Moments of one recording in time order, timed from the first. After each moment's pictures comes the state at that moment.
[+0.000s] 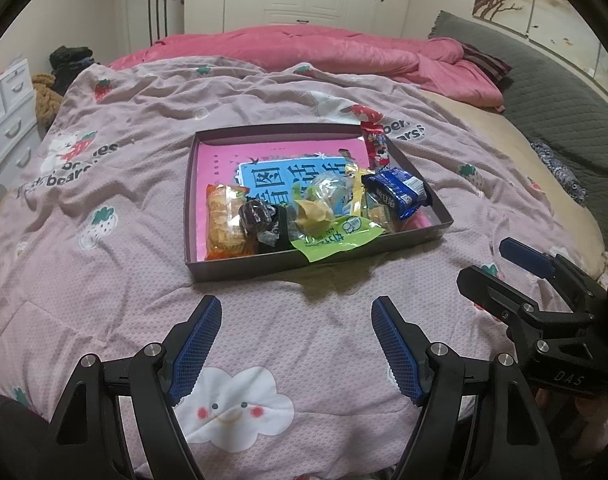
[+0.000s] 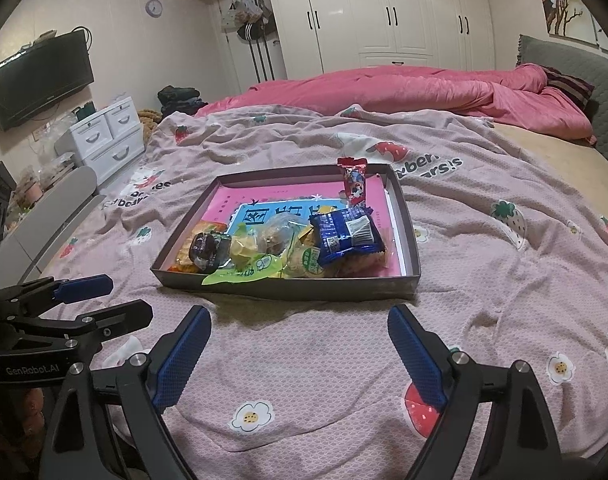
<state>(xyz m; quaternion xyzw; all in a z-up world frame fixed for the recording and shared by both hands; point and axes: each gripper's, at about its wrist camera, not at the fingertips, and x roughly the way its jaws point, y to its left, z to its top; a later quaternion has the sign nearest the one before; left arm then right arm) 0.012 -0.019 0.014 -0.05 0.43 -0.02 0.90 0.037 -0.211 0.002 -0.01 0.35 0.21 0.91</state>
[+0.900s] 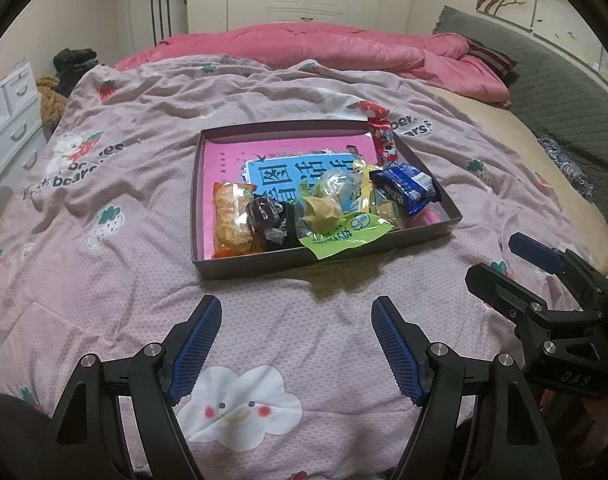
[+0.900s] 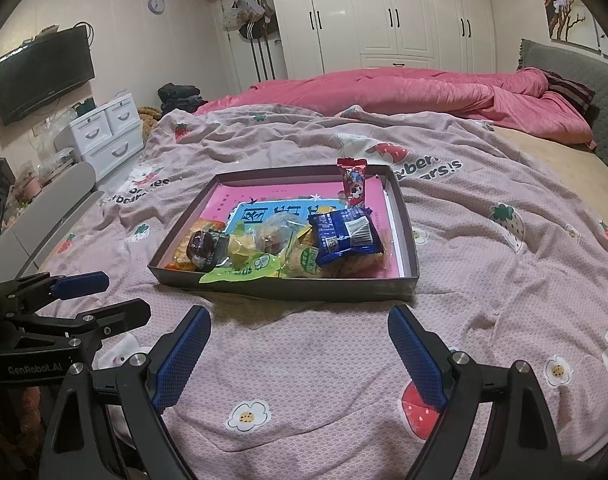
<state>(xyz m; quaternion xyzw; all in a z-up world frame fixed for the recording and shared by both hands) 0.013 -0.019 0.011 -0.04 0.44 -0.01 0.90 0.036 -0.209 0.000 -0.01 0.35 0.21 0.91</state>
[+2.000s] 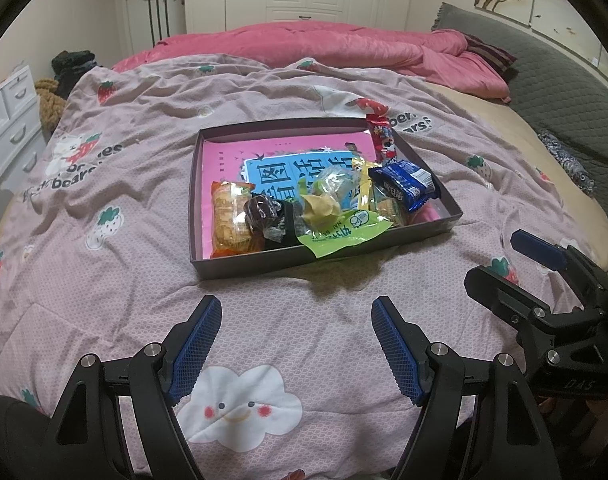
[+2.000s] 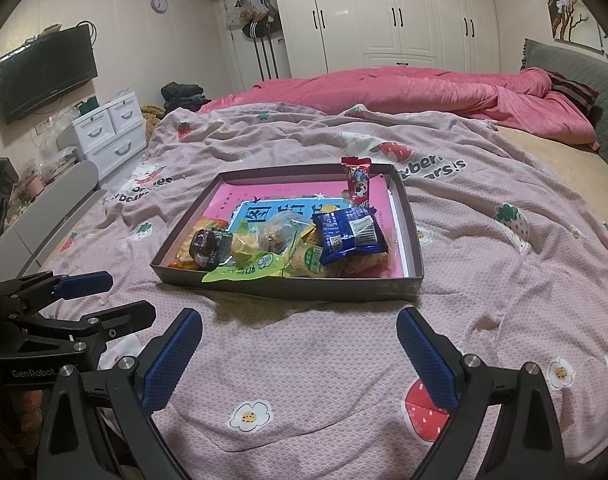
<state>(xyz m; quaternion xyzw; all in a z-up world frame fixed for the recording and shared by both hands) 0.014 -0.023 0.010 -0.03 0.44 -0.01 0.90 0.037 -0.208 0.000 -0.02 0.35 0.22 0.91</state>
